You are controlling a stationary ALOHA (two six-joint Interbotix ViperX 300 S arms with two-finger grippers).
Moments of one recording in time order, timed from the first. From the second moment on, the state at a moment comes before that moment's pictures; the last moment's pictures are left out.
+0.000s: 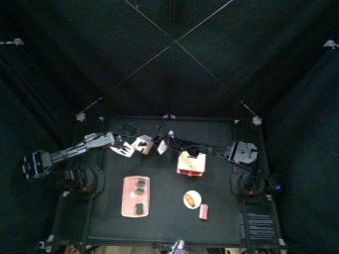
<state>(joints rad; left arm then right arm) 0.44 -0.36 0.42 0.05 1.36 -0.55 -0.41 0.40 0.19 0.13 -0.15 0.10</state>
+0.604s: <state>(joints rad) 0.46 -0.20 0.26 0.05 1.47 -0.48 -0.41 0.40 0.19 0.13 -0.15 0.10</state>
